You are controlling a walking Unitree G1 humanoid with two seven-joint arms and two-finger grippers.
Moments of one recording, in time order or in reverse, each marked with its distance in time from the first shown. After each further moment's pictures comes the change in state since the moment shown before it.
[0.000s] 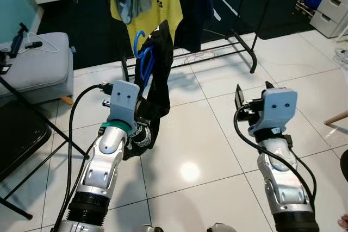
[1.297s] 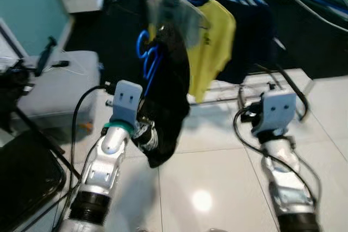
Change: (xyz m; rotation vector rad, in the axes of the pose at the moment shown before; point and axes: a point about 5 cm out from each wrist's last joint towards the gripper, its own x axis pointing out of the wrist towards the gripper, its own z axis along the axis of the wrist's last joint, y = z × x) left arm 0.004 0.006 0.001 0.005 -0.021 0.018; right arm 0.003 0.012 0.004 -0.015 -0.028 0.064
